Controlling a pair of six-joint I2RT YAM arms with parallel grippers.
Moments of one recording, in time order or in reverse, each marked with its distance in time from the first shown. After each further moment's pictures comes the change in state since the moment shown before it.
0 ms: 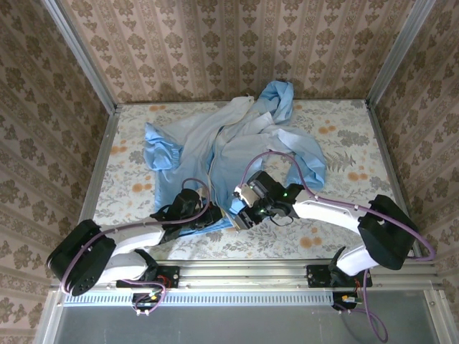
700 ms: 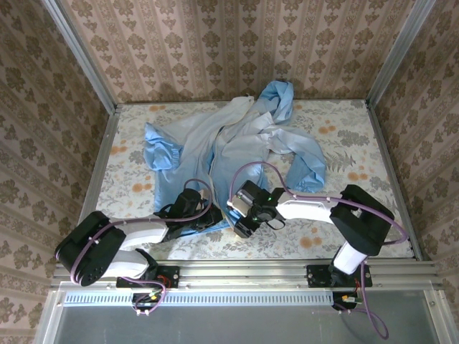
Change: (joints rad) left arm 0.013 0.085 0.000 0.042 0.043 0.000; right arm 0.085 0.191 0.045 -0.014 0.163 -0.151
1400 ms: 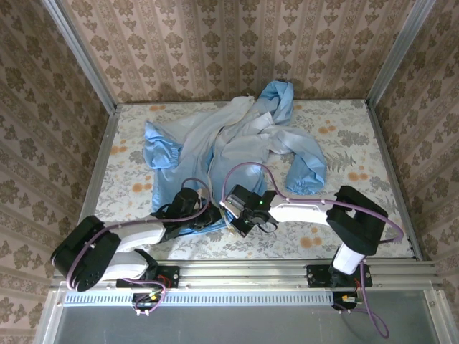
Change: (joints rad) left arm 0.024 -0.072 -0.003 -0.045 0.013 0.009; right arm 0.077 0.003 0.058 -0.025 0.090 0.162
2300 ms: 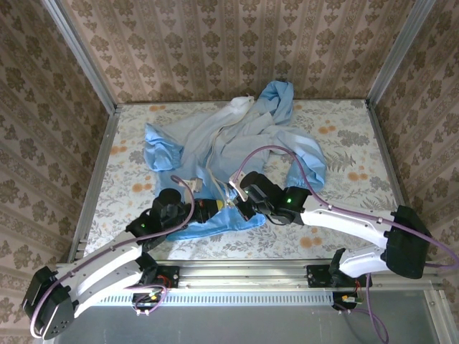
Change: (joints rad) left arm -0.059 -0.462 0.049 -0.181 -0.043 0.247; right arm 0.000 -0.326 0.020 0.013 0.190 0.012
